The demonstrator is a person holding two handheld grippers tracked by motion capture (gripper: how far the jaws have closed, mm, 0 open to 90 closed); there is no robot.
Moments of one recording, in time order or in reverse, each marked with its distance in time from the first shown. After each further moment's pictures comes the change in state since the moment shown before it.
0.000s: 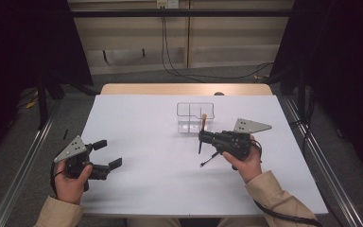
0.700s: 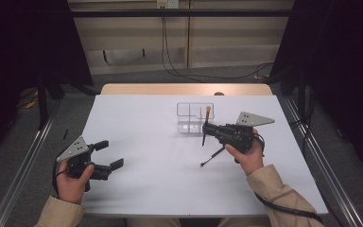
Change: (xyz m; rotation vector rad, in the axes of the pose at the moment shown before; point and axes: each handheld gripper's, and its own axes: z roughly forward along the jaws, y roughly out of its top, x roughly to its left) left arm 0.000 -0.001 0.004 0.015 -0.008 -0.004; right arm -0.018 0.010 -0.002 0.003 -0.062 -0.014
